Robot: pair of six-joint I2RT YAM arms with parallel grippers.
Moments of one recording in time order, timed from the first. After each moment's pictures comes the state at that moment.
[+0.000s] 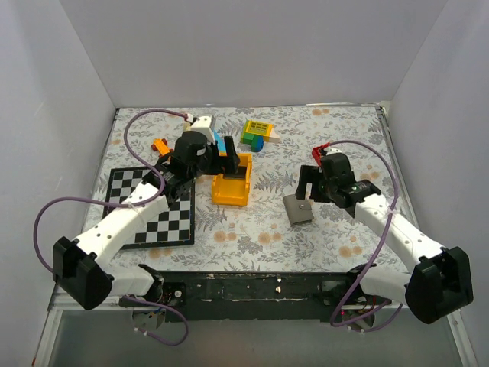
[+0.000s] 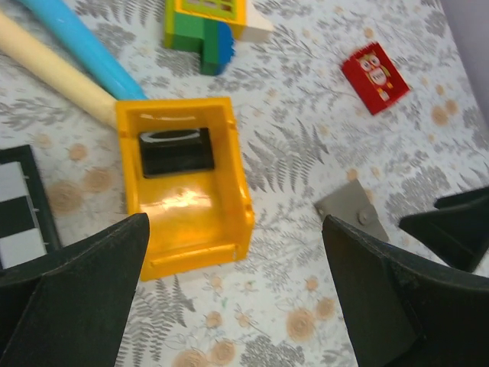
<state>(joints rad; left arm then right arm) -0.58 1.28 1.15 -0.32 -0.14 -0.40 0.44 1.18 0.86 -0.51 0.08 0.44</state>
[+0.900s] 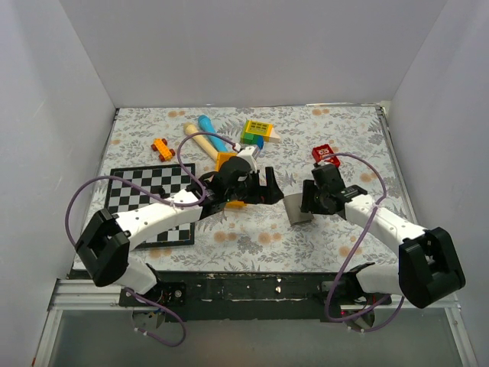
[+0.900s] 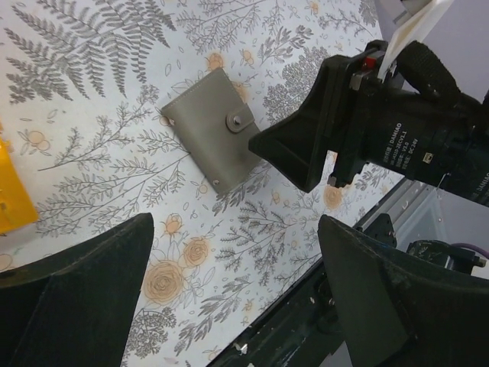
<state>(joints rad) -0.87 1.47 1.04 -0.11 0.04 -0.68 0.46 1.27 0.72 -0.45 0.08 0.46</state>
